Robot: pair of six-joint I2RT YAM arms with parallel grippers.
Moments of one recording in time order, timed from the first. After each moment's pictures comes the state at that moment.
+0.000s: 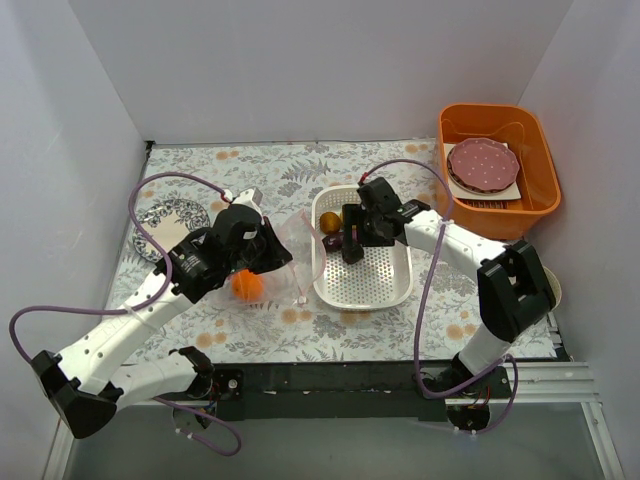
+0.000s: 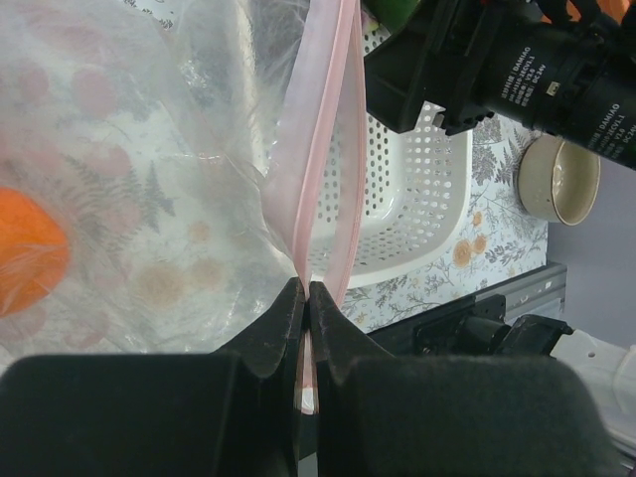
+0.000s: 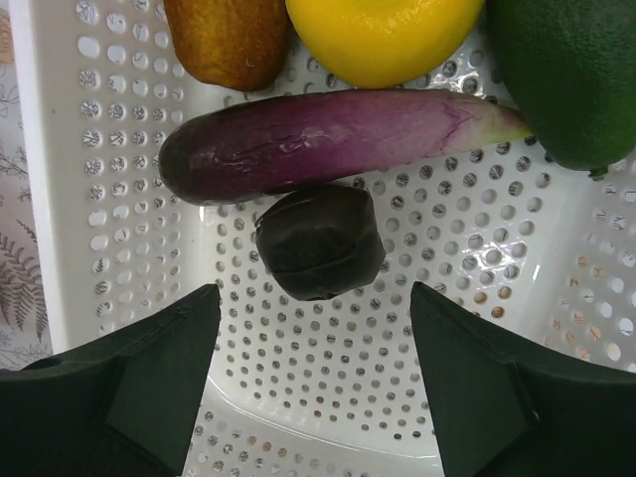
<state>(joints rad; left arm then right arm) -0.75 1.03 1.10 -0.73 -0.10 -0.85 0.64 1.63 1.19 -0.50 0.04 0.50</state>
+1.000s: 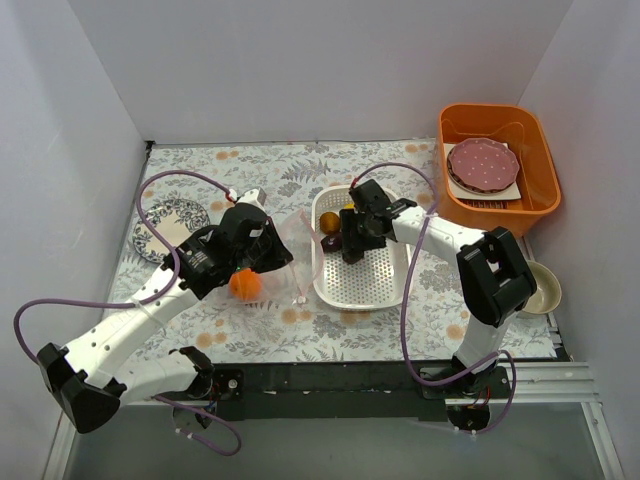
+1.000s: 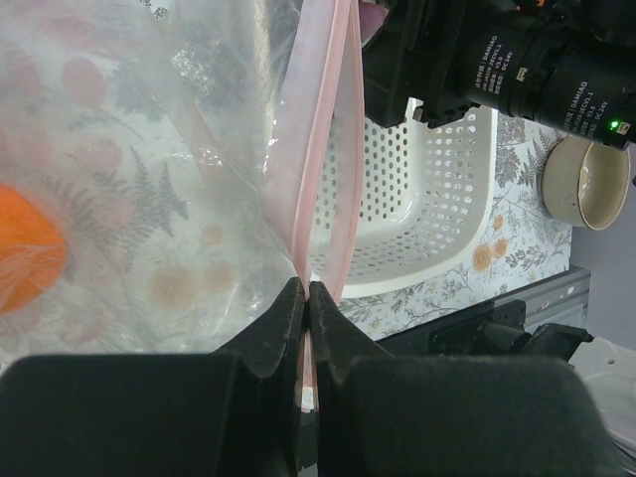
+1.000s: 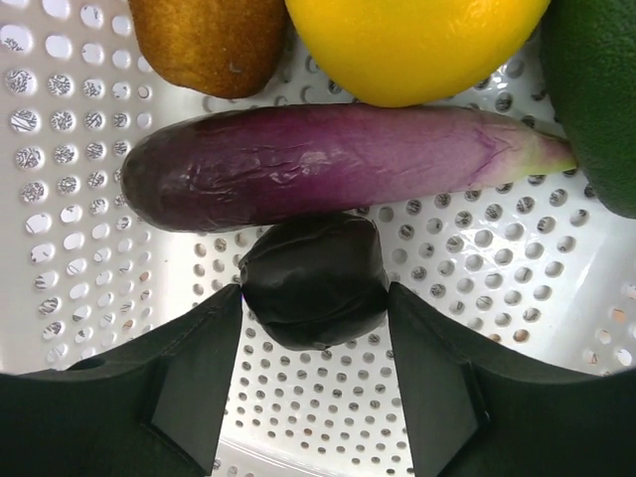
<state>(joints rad) -0.75 1.07 1.09 -0.73 -0.11 -0.83 0.63 1.78 1.23 -0.49 0.00 0.45</state>
